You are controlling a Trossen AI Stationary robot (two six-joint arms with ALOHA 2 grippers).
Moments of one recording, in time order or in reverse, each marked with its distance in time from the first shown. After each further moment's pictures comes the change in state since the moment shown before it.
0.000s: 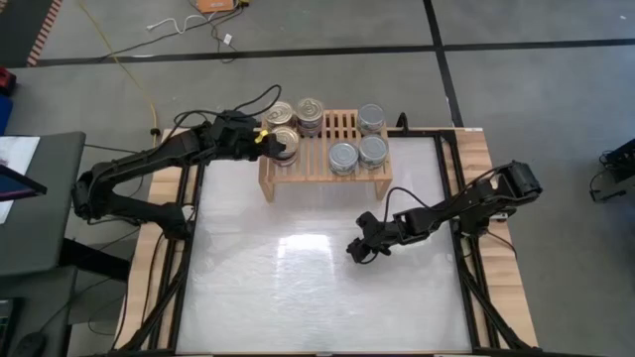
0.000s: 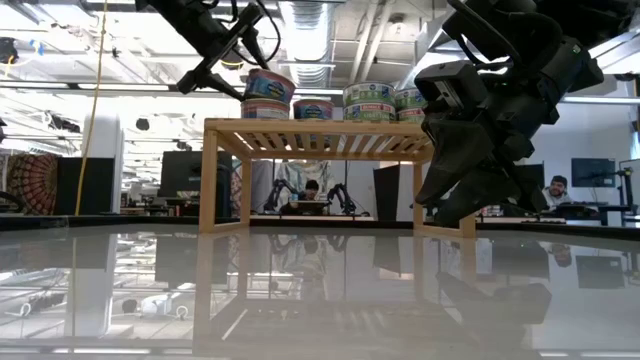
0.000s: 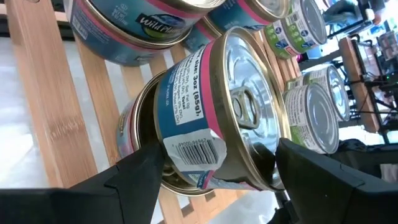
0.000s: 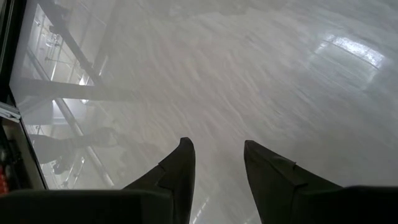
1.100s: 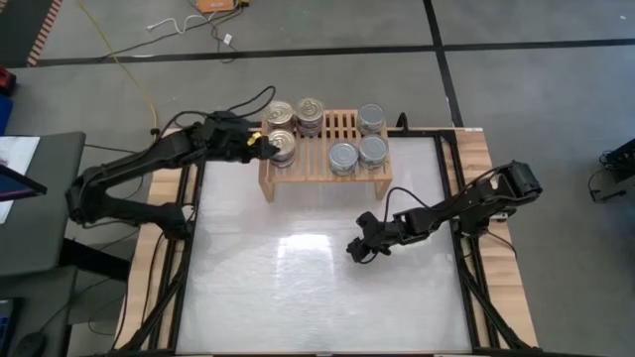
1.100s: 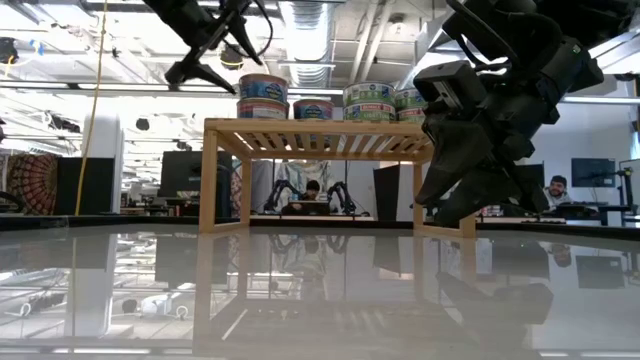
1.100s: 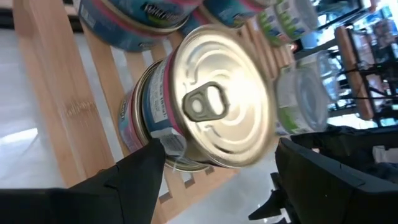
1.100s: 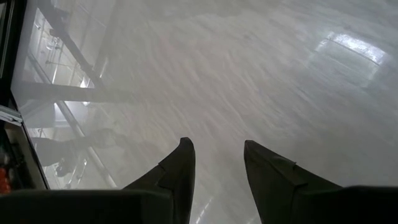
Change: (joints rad) left arm 0.000 -0.063 0.000 -0.076 0.037 0.012; right arm 0.000 0.000 0.000 0.000 0.000 0.020
